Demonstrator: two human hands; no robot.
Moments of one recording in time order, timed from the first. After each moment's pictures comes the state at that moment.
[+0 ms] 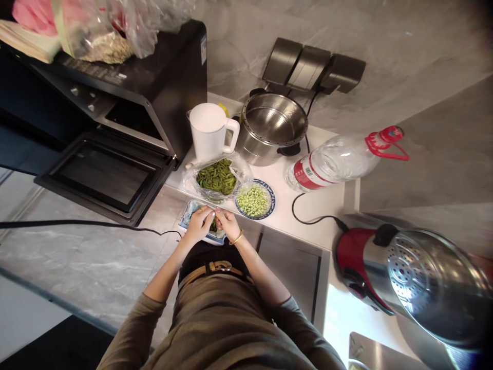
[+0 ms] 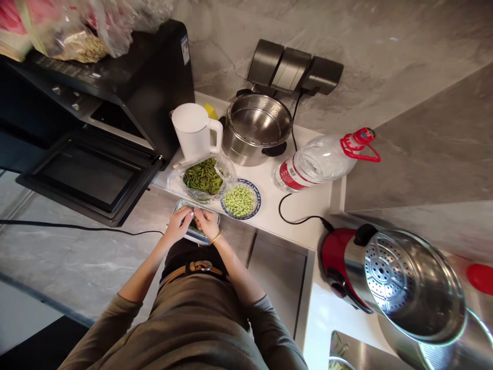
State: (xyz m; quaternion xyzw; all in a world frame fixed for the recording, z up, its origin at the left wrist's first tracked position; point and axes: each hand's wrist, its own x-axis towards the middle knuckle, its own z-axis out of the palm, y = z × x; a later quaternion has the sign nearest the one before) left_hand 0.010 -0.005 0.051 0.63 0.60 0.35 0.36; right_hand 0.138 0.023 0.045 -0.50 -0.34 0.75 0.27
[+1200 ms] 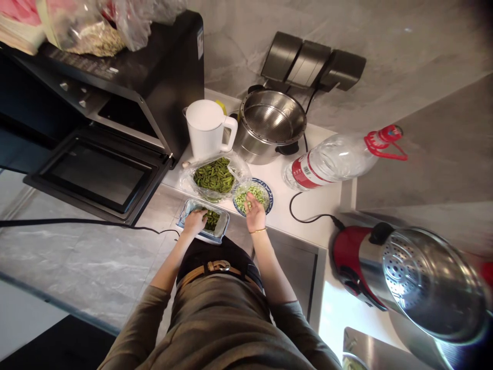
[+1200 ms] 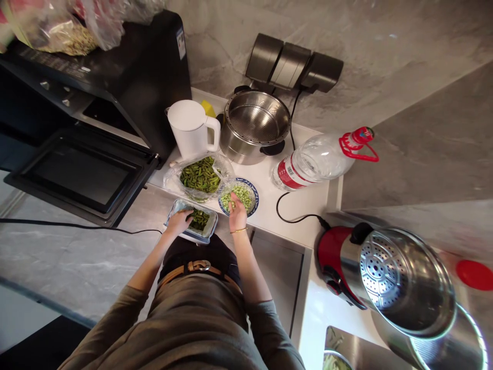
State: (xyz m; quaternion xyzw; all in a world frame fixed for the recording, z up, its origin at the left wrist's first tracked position) left_hand 0.007 -0.008 -0.033 0.60 0.71 0.05 0.36; right_hand 0.221 0.062 -0.009 -0.59 -0.17 0.61 0.50
